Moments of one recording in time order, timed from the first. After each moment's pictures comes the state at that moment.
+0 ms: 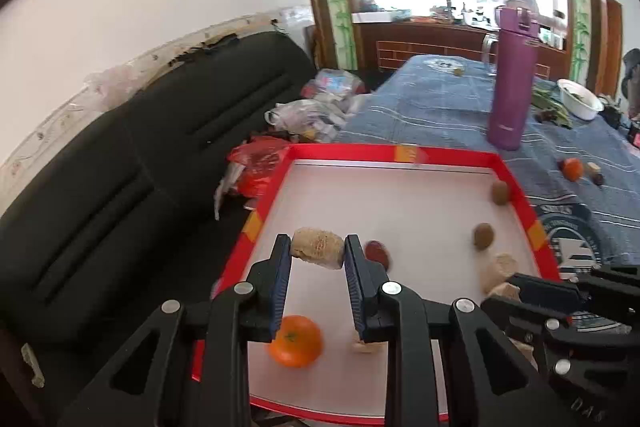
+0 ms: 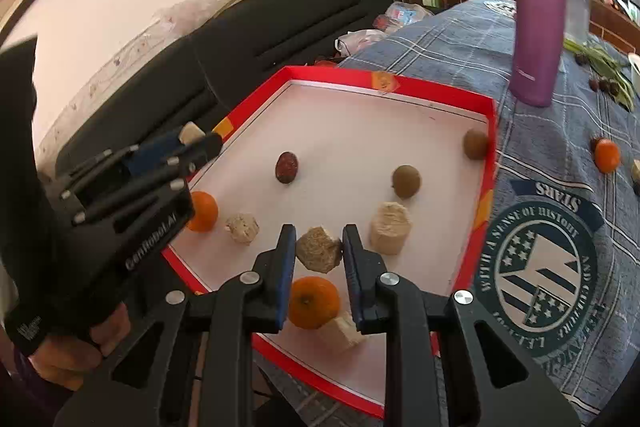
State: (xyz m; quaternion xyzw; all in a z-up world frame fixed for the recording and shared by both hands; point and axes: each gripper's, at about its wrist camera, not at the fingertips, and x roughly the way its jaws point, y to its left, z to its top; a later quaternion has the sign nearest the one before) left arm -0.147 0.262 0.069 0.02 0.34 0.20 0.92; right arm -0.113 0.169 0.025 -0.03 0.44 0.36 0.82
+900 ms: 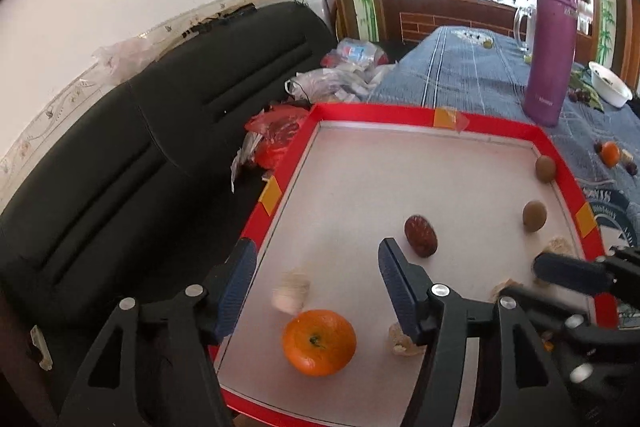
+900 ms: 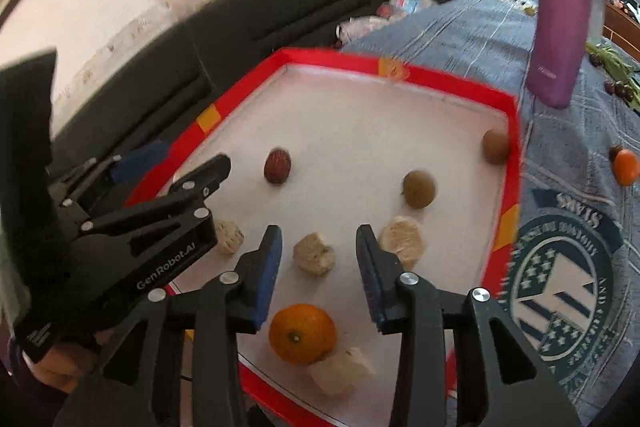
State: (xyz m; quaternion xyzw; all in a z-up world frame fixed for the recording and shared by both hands) left arm -0.136 0.280 0.049 0.01 0.38 0.23 0.89; right arm -0.092 0.179 0.015 -0.04 0.44 0.36 0.82
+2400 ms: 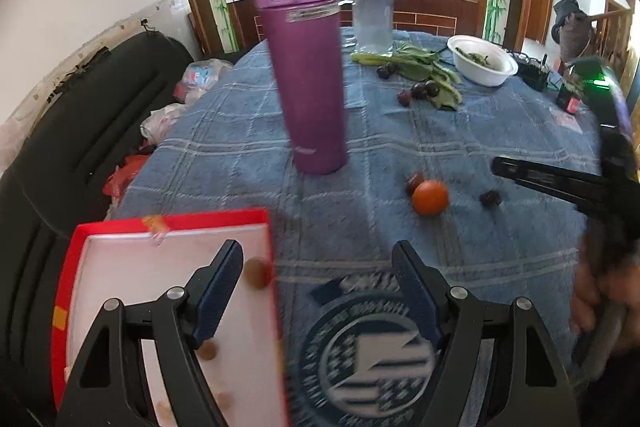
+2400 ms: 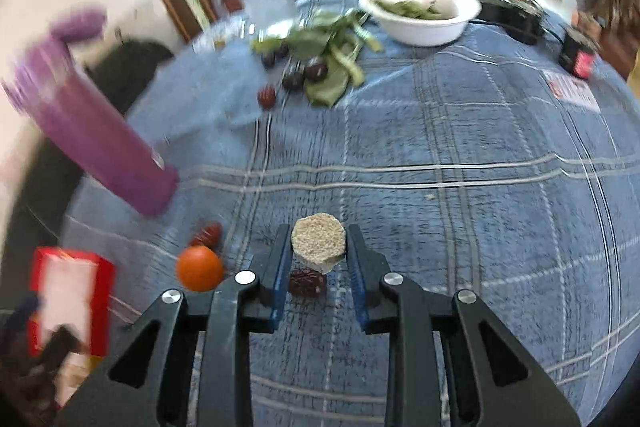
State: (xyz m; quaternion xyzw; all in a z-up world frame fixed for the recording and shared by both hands) left arm -0.004 0.081 0.073 0.04 0.42 0.04 0.91; right arm 0.082 -0.108 0.027 0.11 0.45 0.06 0.88
